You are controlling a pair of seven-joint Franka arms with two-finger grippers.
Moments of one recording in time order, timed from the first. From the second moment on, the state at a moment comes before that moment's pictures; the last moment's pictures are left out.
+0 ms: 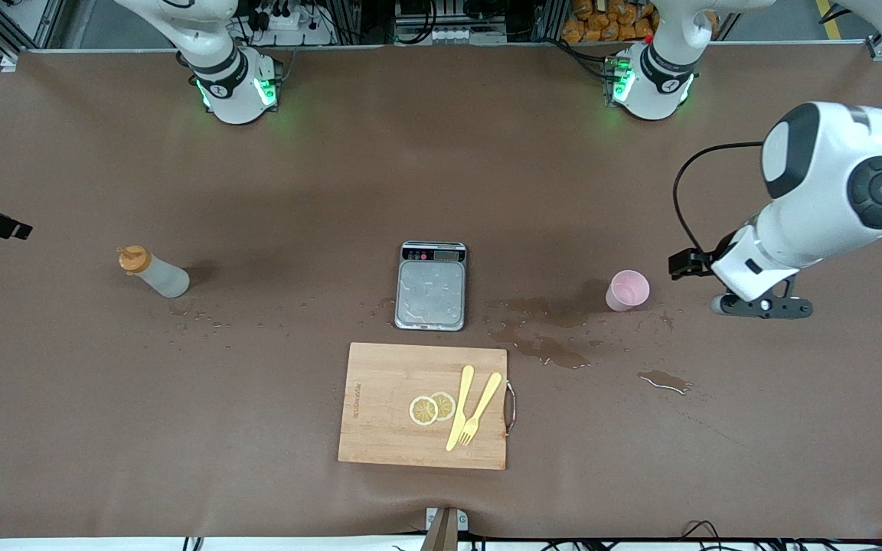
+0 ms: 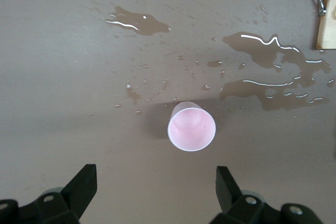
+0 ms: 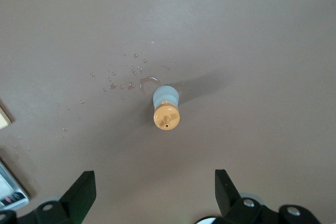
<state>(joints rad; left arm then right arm) -0.12 0.20 -0.06 -1.83 -0.05 1.94 -0.08 -0.22 0.13 0.01 -1.49 0.03 1.46 0.32</state>
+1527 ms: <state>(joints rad) -0.15 0.39 -0.06 -1.93 -0.06 2.08 -0.08 -0.59 0.49 0.01 -1.50 0.49 1.36 0.57</state>
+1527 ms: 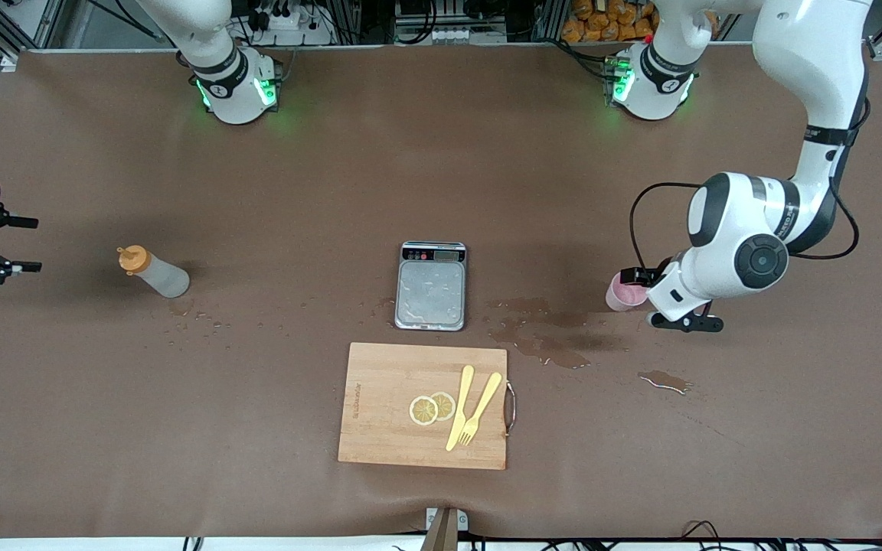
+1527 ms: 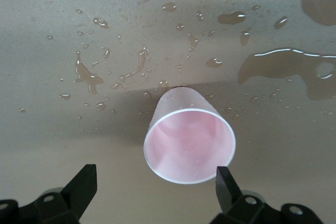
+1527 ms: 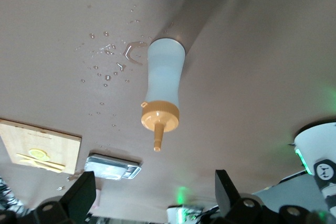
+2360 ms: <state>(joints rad) -0.14 0.50 -0.06 -1.89 -0.05 2.11 -0.08 -0.65 0.75 0.01 -1.50 0.69 1.37 0.58</state>
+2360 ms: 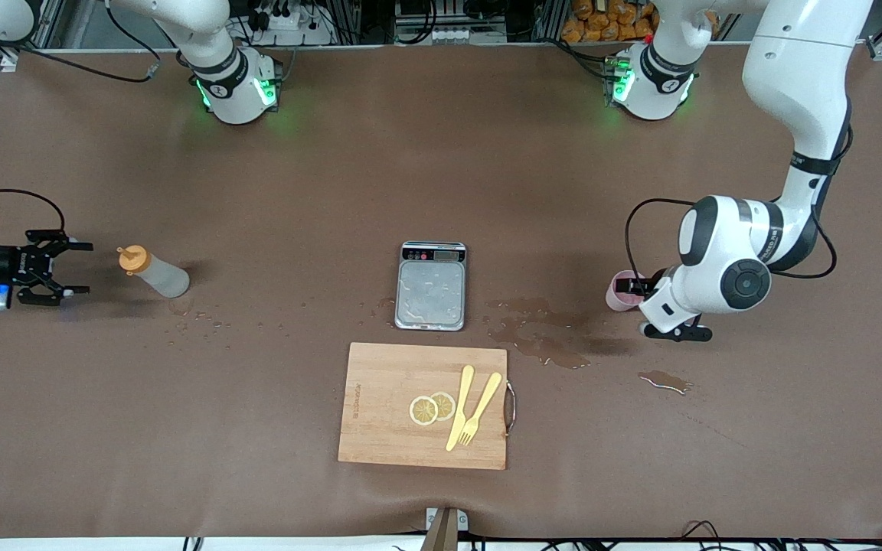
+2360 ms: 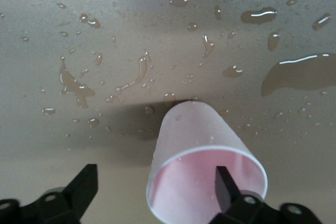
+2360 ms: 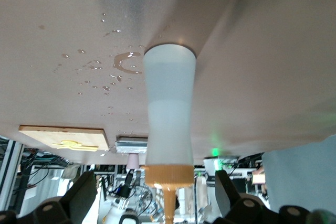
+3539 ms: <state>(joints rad) -0.18 0.36 -0.11 -1.77 -0.05 2.02 -0.19 -0.66 0.93 0.02 -1.50 0.78 1.37 0.58</state>
